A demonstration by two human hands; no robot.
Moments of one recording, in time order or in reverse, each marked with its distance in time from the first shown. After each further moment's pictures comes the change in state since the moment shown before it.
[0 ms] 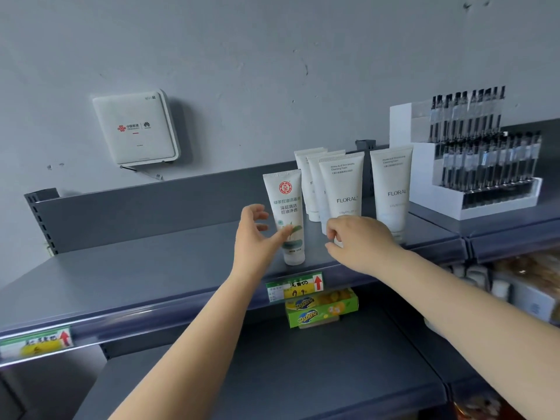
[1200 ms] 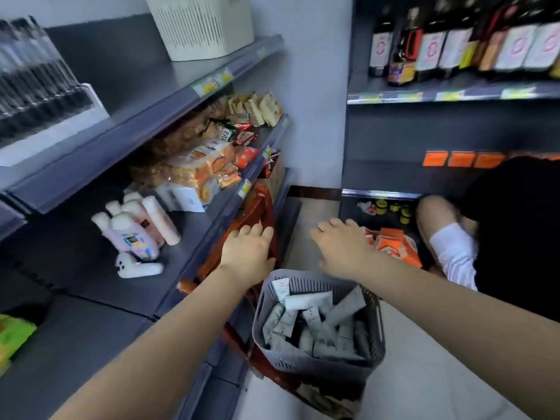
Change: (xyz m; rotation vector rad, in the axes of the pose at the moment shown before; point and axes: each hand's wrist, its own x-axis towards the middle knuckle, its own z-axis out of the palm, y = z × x) left_hand -0.295 0.080 0.404 0.675 -1.168 1.093; right_hand -0.439 0.208 -0.092 -0.453 -0.585 1.003
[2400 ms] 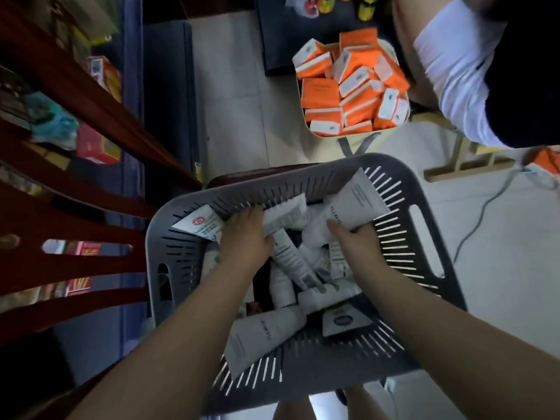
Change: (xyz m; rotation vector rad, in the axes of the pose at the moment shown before) left_hand 0.156 0.095 0.439 -0.446 -0.442 0.143; right_hand 0.065 0.015 0.459 1.627 0.199 1.470
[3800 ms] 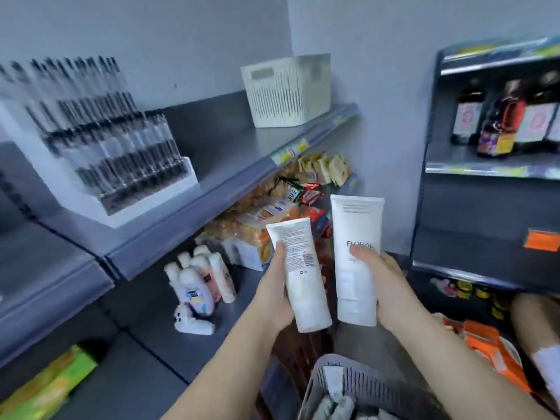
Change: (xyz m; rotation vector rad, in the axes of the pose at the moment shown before) left_hand -0.320 0.097 -0.407 -2.128 0.480 -0.034; right_hand -0.386 -0.357 -0.028 0.217 -0.870 -0.465
